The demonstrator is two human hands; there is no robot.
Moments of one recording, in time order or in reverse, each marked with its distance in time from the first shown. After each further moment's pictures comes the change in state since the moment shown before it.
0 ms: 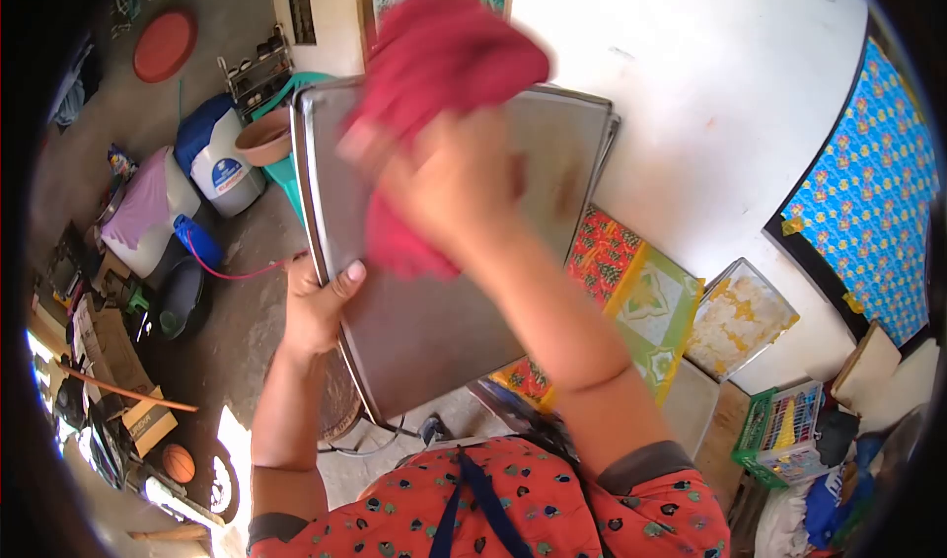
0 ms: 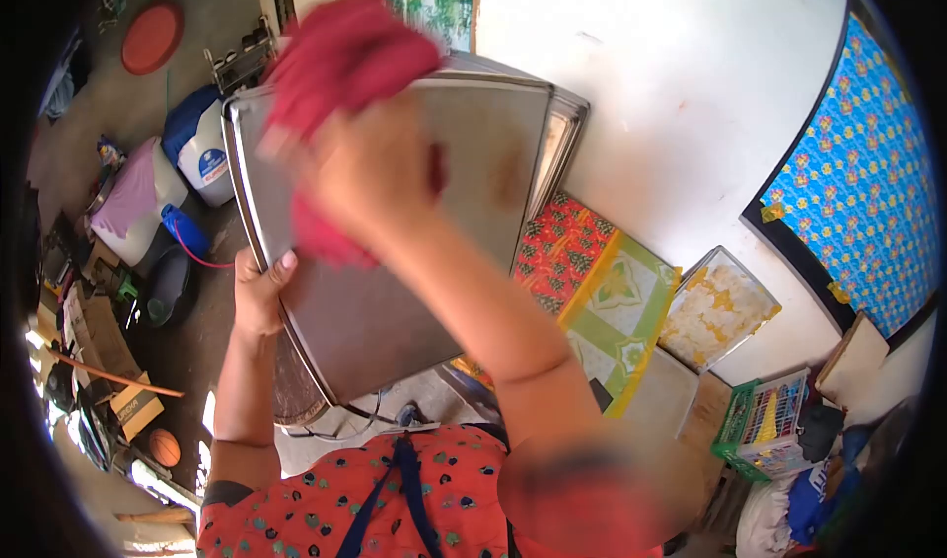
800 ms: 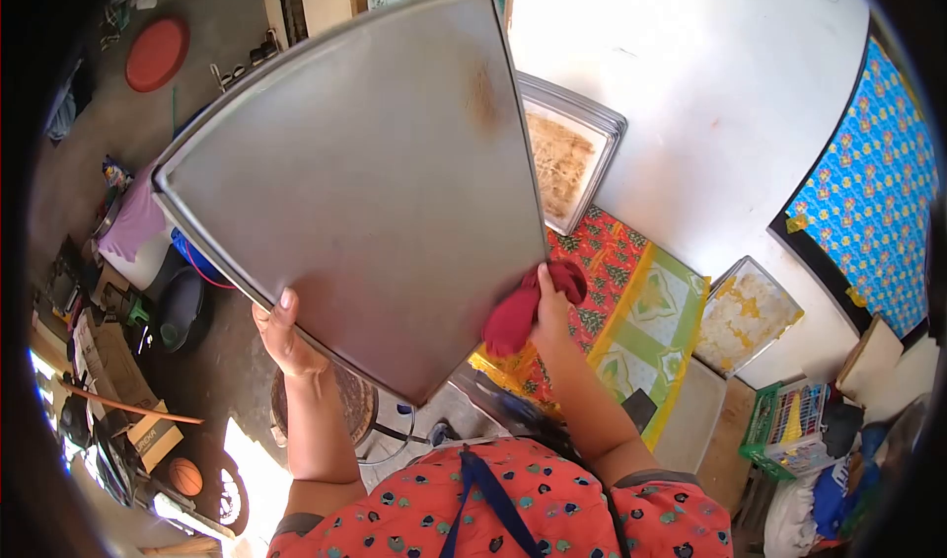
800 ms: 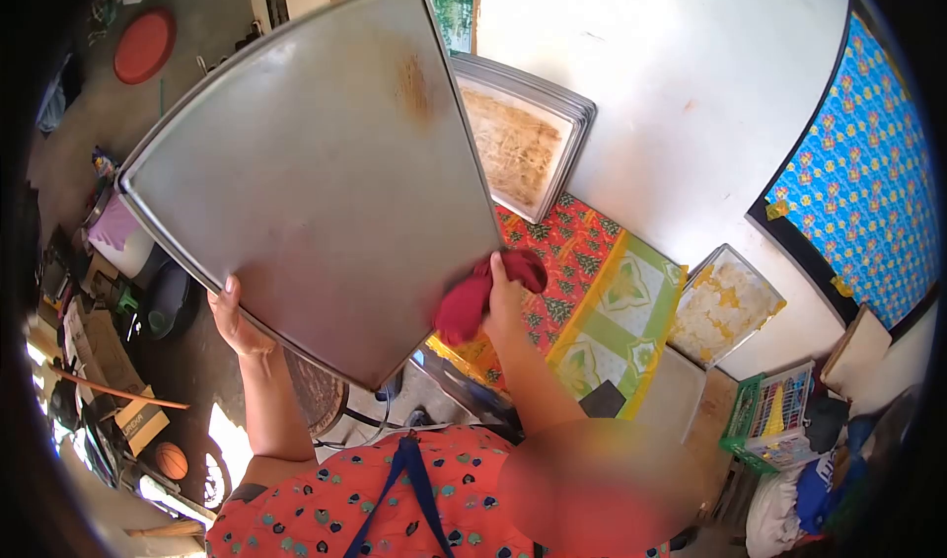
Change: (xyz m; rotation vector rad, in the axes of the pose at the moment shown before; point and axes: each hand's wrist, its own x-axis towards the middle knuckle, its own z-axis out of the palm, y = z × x) left_hand -0.004 -0.006 -0.035 -0.401 0.276 0.298; right_hand -0.261 0.106 0.039 0.992 0.373 1.491
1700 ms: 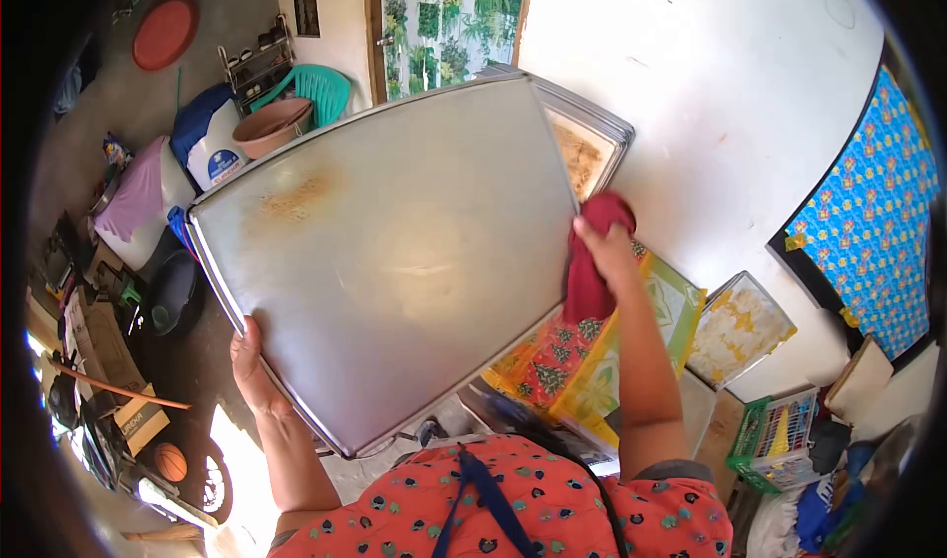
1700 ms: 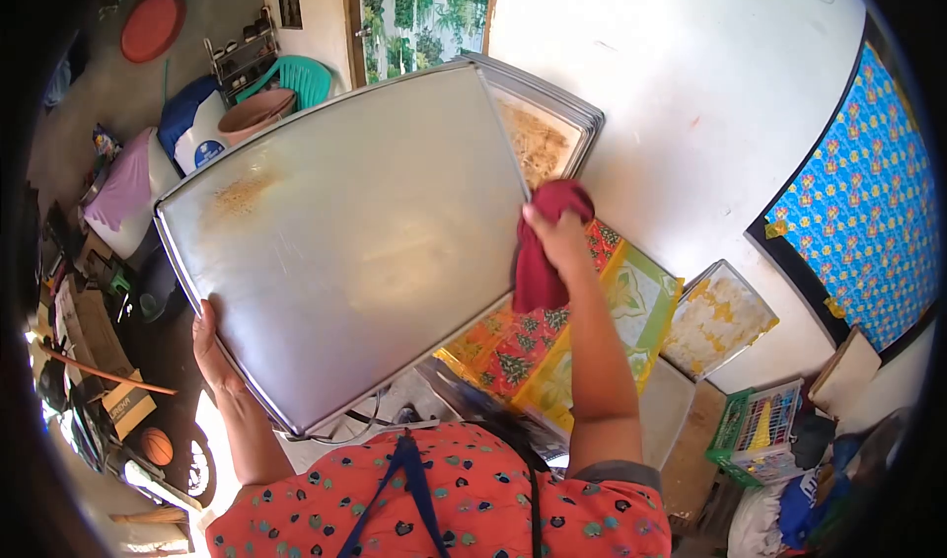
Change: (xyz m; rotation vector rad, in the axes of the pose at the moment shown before) left_hand -0.039 0.044 -0.032 0.044 0.396 -0.224; right_hand 0.065 -0.134 0.005 -1.237 -0.046 -0.355
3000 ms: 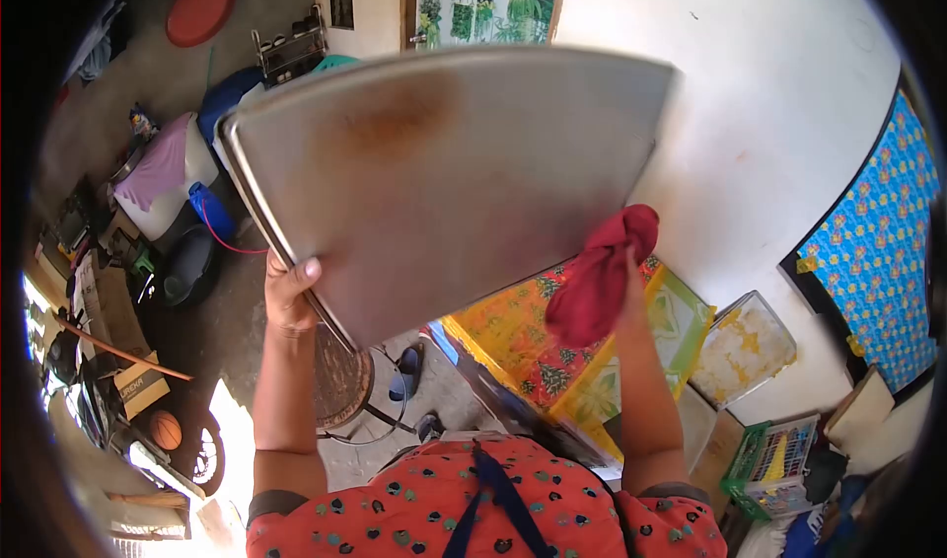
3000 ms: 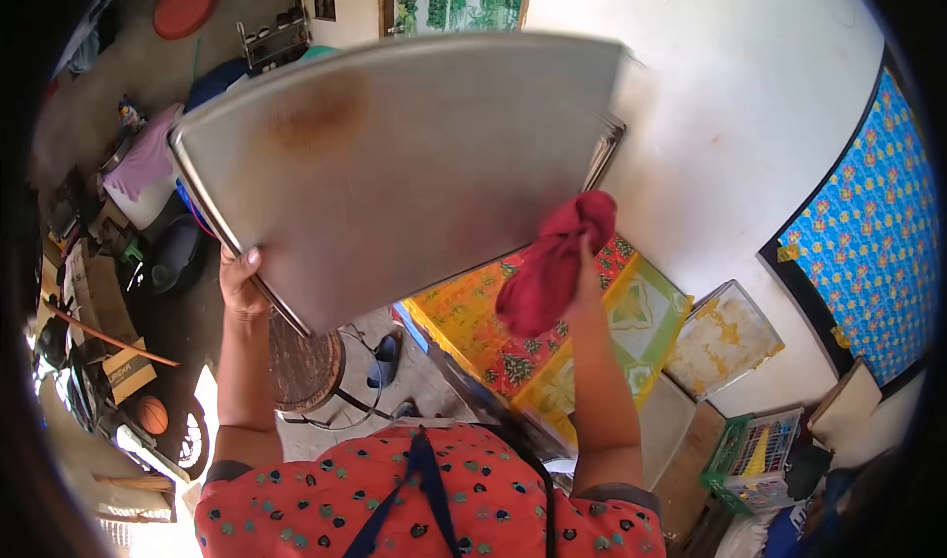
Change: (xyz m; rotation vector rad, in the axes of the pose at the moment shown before) left_hand 0.040 -0.011 0.031 0.047 -0.489 0.056; right_hand -0.058 0.026 0.021 0.969 -0.010 0.280
